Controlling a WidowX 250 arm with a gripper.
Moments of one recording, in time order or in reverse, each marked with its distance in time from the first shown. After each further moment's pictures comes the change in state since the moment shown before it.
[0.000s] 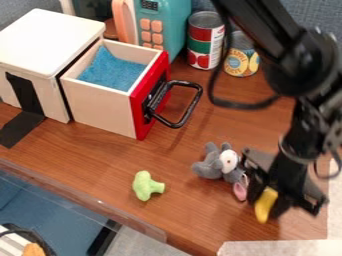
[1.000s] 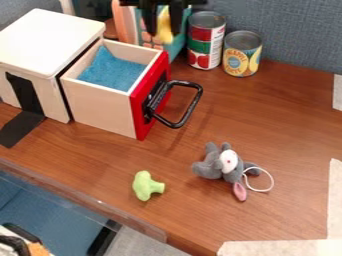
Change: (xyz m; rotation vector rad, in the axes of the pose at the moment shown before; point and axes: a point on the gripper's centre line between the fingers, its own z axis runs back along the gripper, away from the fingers) arm 0.033 0.221 0.129 0.003 -0.213 0.700
